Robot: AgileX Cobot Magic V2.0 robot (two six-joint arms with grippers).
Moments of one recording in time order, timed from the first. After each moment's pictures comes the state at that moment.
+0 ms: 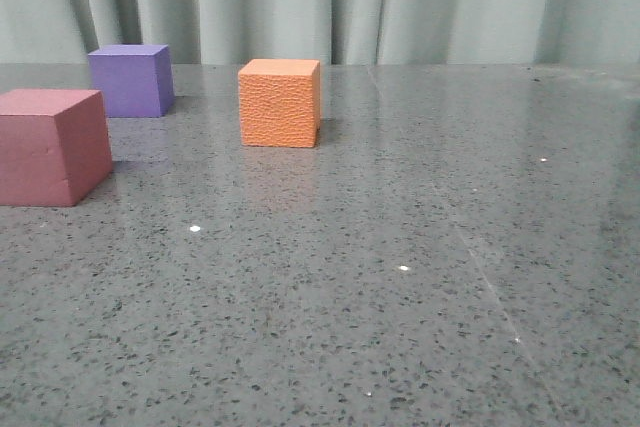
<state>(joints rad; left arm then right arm) -0.12 0.00 -0.01 0.23 -0.01 -0.28 0.21 0.31 -0.29 -0.29 0.37 0.42</state>
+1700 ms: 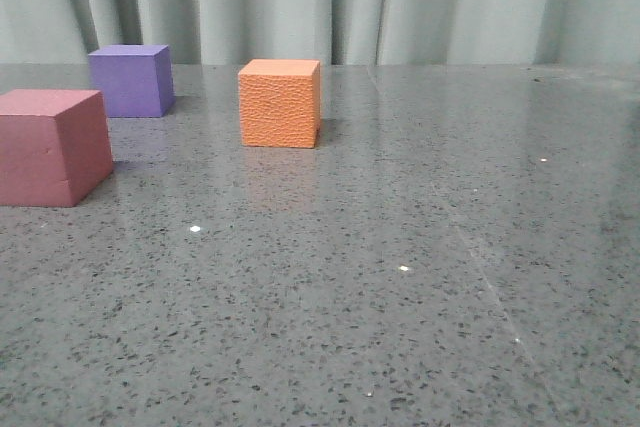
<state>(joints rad) -0.12 0.00 -0.01 0.23 -0.01 -0.28 0.14 -0.01 0.03 0.00 0.12 0.08</state>
